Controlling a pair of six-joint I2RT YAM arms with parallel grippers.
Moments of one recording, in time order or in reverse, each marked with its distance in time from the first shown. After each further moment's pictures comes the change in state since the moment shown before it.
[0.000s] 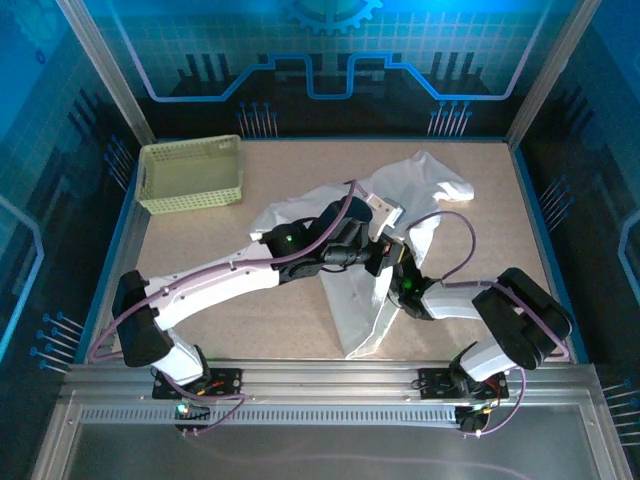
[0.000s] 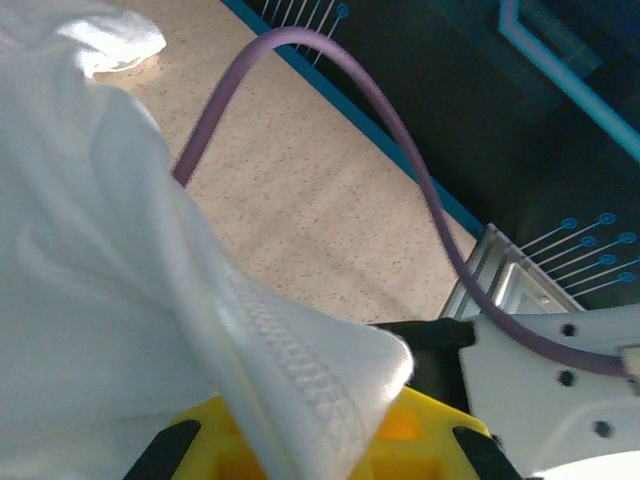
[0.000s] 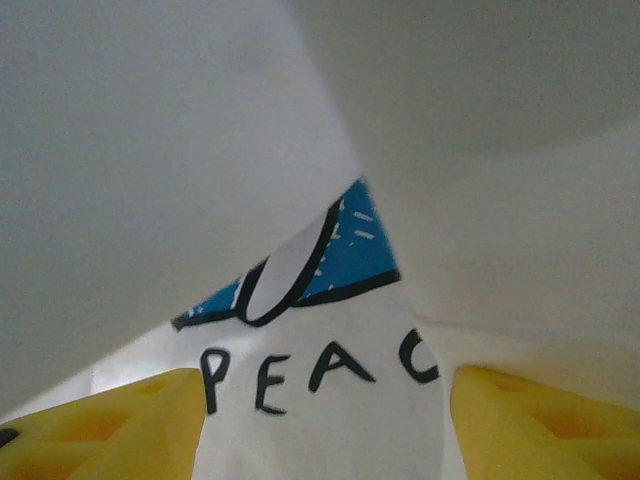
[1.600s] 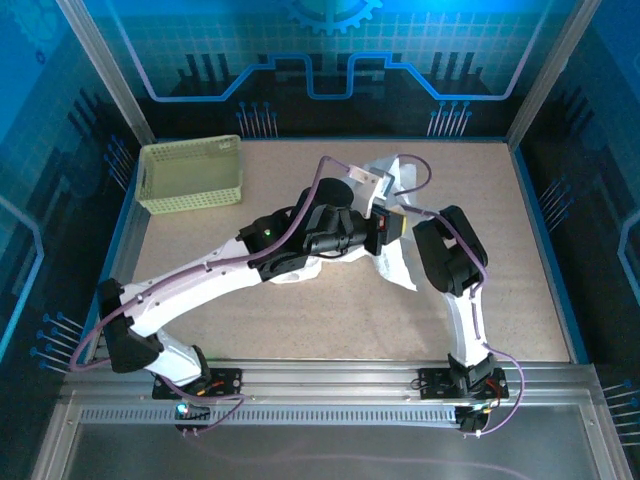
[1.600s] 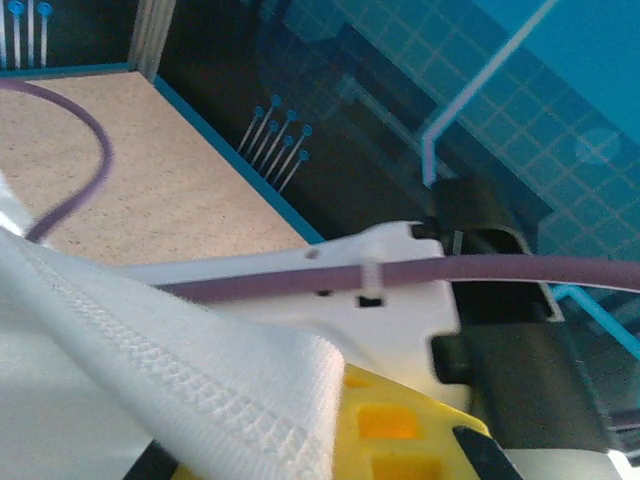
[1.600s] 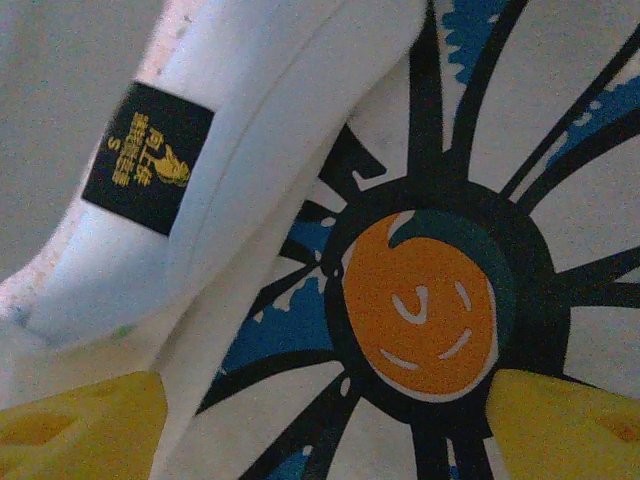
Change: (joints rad) left arm 0.011 -0.067 0.077 0.081 -0.050 -0.091; right arm -0.093 0.647 1.053 -0.919 -0.071 0.344
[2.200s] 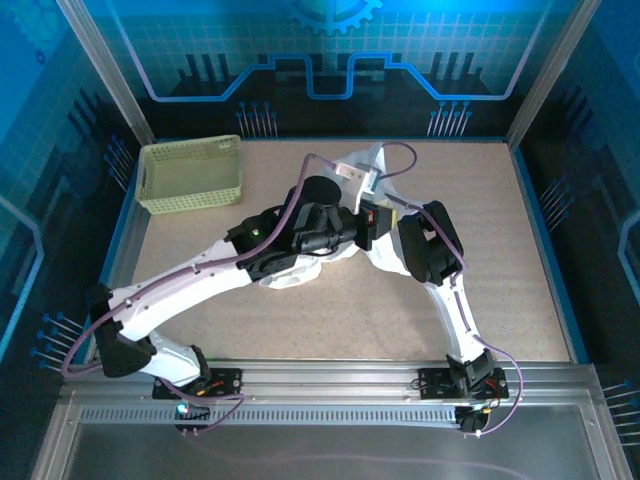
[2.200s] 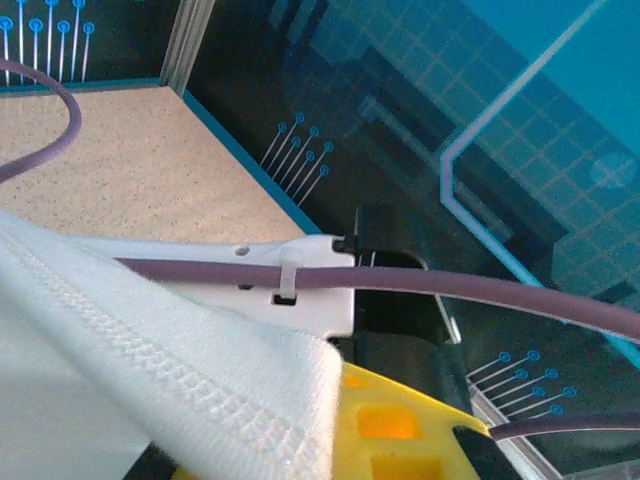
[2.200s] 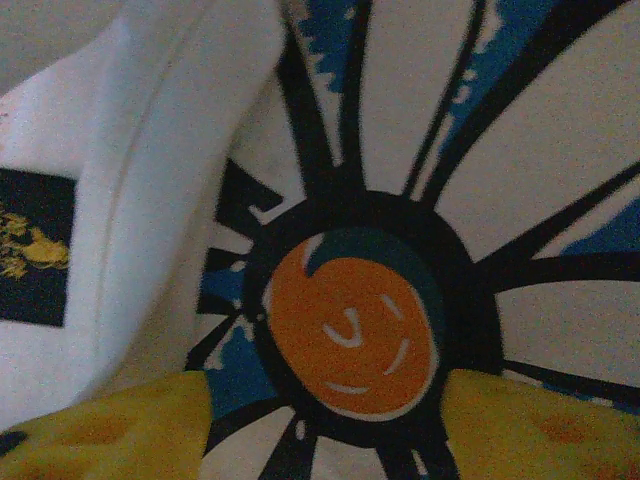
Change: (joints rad) left arm 0.029 -0.060 -0.036 -0.005 -0.047 -0.011; right arm 0.015 0.200 0.376 -0.352 0.057 0.084
